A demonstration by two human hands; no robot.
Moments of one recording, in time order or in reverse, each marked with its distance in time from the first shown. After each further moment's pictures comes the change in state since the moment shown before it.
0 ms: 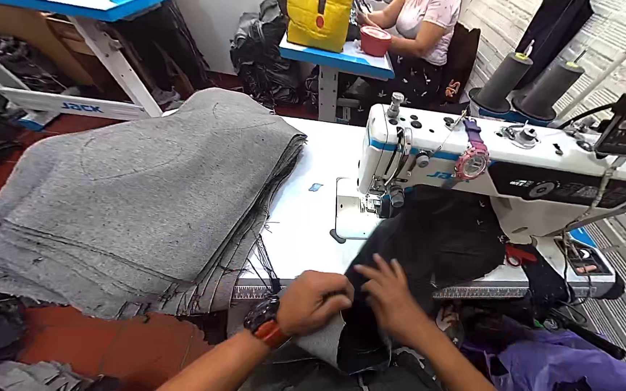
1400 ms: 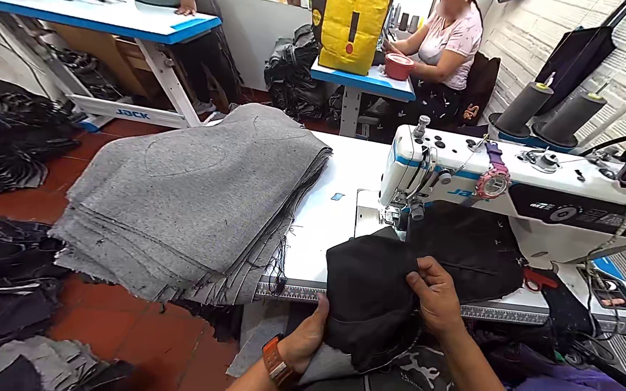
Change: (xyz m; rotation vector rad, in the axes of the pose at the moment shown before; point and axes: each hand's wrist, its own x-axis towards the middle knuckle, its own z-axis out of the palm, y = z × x) left_hand -0.048 0.048 0.018 -1.413 0.231 -0.778; right_hand 0.024 0.002 -0.031 1.044 0.400 0.176
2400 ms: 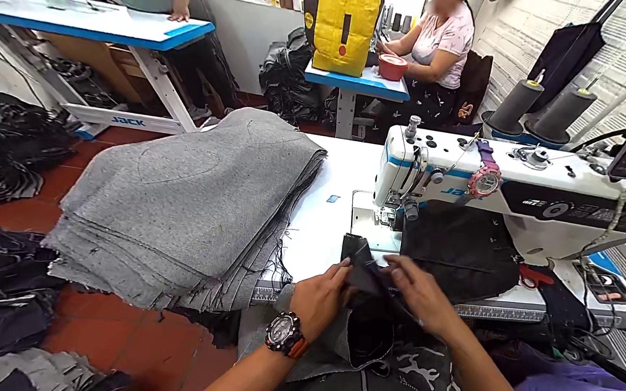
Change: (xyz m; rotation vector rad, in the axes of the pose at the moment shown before) left_hand 0.053 0.021 0.000 2.010 0.435 0.564; right_hand 0.015 -0.023 -0.001 -0.659 -0.314 0.244
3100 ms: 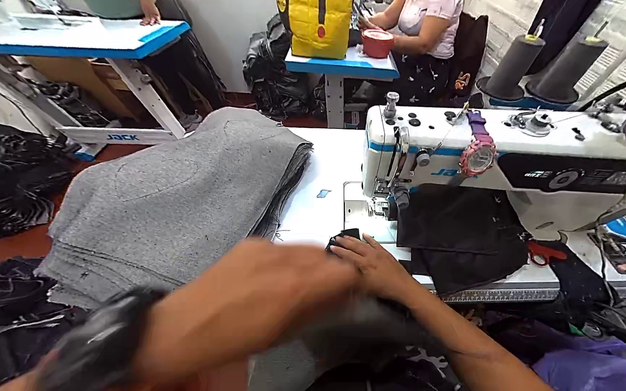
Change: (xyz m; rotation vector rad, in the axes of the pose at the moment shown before) left_hand 0.053 0.011 -0.179 -0.064 -0.147 0.716; right_hand 0.066 0.035 0.053 -0.439 -0.061 -0.495
